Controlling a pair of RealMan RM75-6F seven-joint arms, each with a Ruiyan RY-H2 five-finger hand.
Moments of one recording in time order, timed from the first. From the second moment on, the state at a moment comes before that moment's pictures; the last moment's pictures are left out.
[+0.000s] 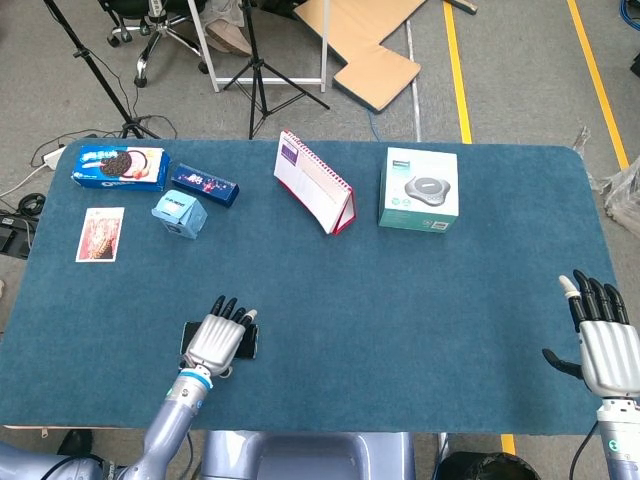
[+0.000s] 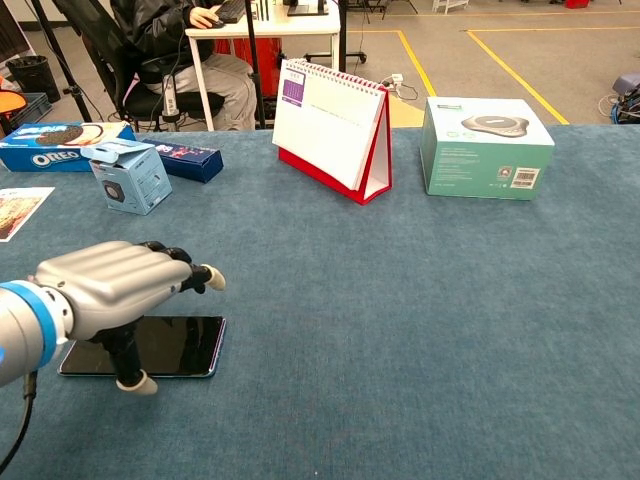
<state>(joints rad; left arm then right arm) -0.61 -1.67 -0.10 -1.90 0.74 1.23 1.23 0.08 -1.07 0.11 -1.74 -1.42 1.48 -0.19</state>
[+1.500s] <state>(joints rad) -0.73 -1.68 -0.04 -1.80 0.70 1.23 1.07 0.09 -1.07 0.11 -1.73 -1.39 1.47 -0.20</state>
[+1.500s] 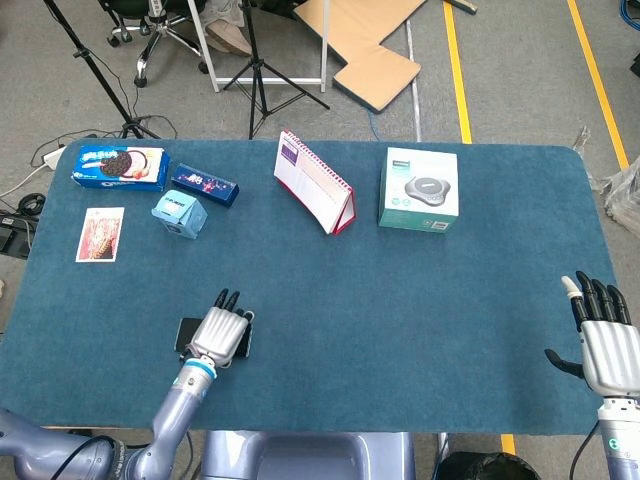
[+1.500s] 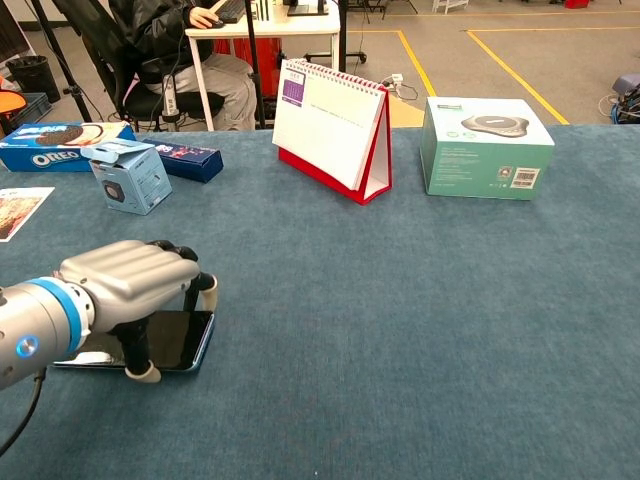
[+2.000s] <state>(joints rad) -0.65 -1.53 -0.12 -1.86 0.91 1.16 0.51 0.09 -1.08 0.10 -1.74 -1.40 1.47 -0.22</state>
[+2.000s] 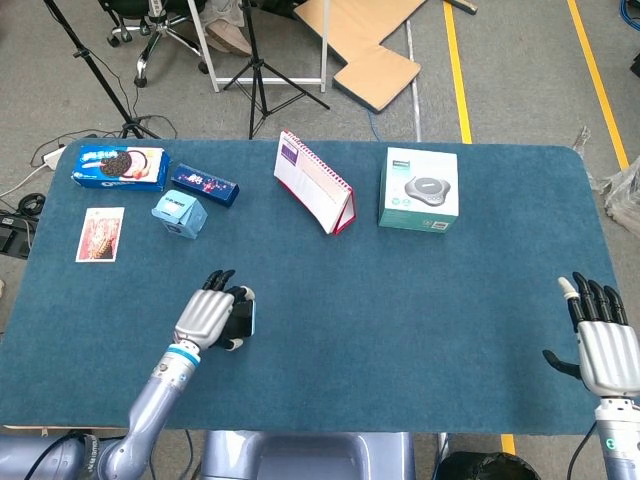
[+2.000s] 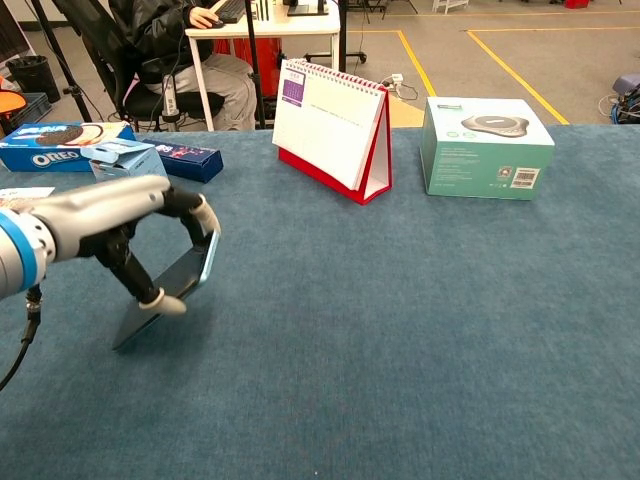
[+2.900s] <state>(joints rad) -0.47 -1.53 -0.13 -1.44 1.50 1.04 -1.32 0.09 -1.09 0.10 -1.74 -1.40 1.46 -0.25</state>
